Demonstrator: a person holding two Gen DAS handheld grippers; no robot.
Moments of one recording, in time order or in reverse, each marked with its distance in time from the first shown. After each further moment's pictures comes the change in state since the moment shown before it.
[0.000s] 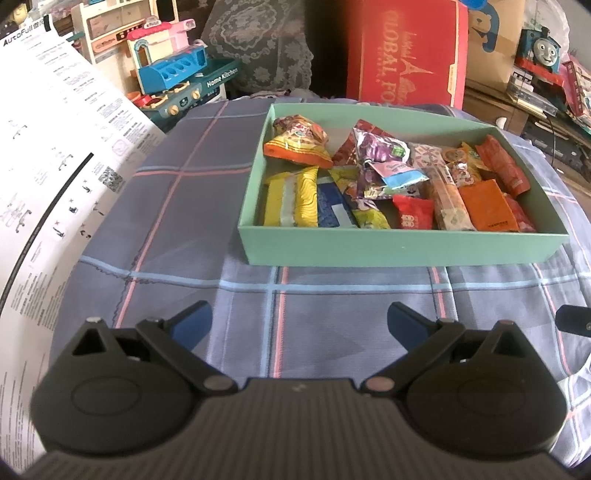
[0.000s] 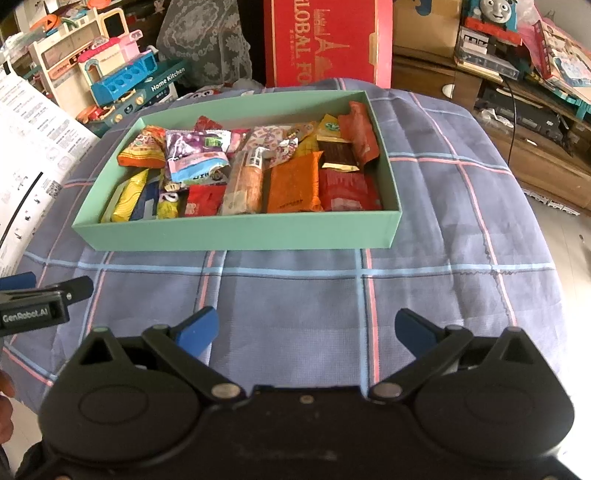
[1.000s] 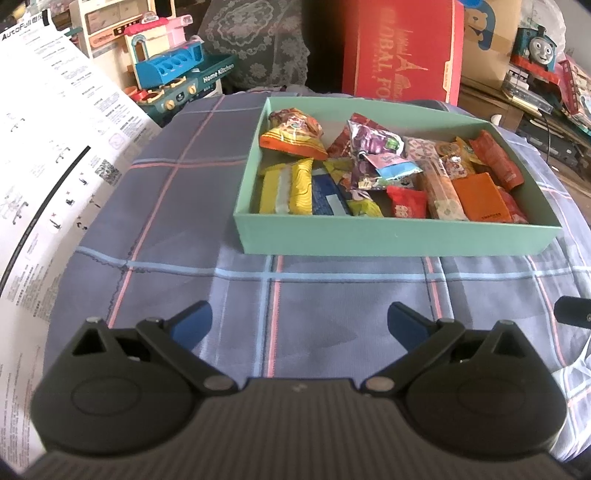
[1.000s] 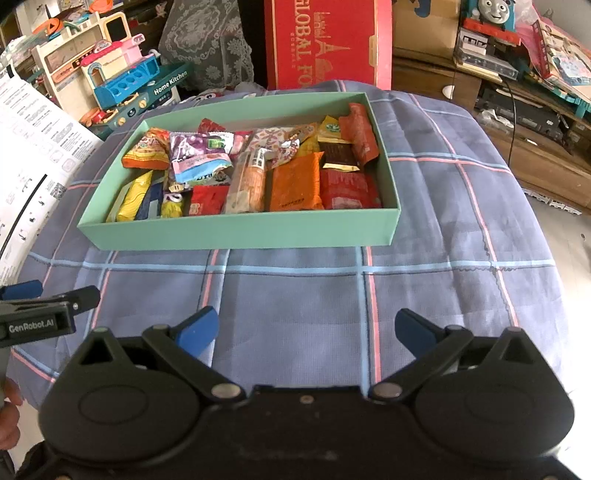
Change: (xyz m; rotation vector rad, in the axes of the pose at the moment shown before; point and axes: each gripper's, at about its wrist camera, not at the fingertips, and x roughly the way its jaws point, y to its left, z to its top) left arm -0.004 0.000 -0.008 -0.005 0.009 -0.019; right arm -0.005 -0.001 -0.005 0.001 -0.012 0.012
